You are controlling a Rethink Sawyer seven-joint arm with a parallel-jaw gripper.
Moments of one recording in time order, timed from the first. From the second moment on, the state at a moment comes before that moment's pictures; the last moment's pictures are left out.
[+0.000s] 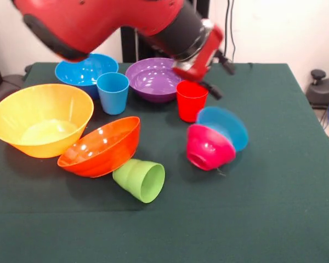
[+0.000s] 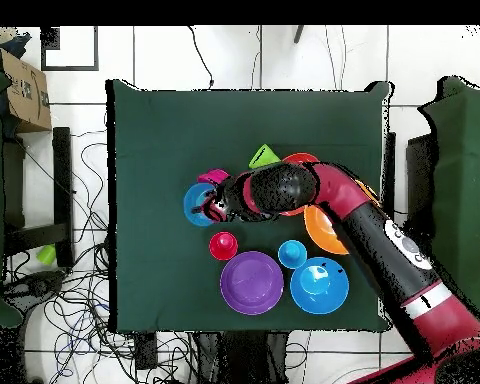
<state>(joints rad) -1.02 -0.26 1.12 1.73 -0.49 0.96 1.09</state>
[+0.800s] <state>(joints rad) -0.91 -0.30 1.08 1.76 -0.47 0.84 1.13</state>
